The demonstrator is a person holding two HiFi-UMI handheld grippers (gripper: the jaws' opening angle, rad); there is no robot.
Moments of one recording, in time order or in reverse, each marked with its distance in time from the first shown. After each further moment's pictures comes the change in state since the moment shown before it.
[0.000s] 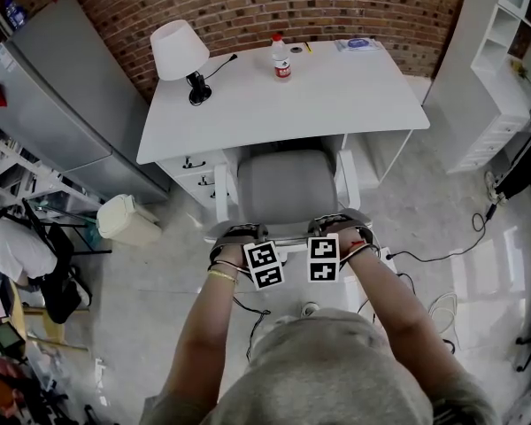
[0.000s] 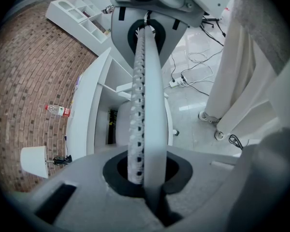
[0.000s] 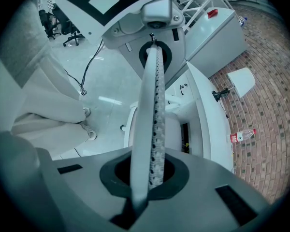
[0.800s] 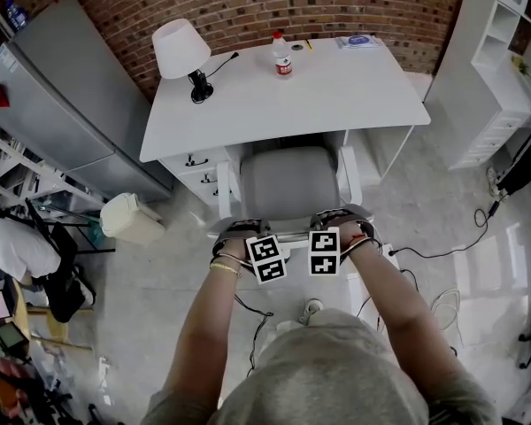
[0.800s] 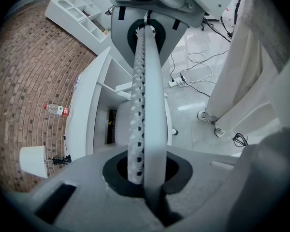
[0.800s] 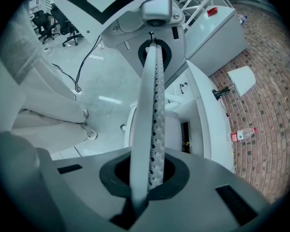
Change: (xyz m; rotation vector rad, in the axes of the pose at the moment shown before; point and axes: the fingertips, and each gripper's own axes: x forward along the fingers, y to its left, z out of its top) left arm 0.000 0.000 -0.002 -0.001 0.006 -0.013; right arm 0.000 -0.001 0.000 0.007 0.014 0.007
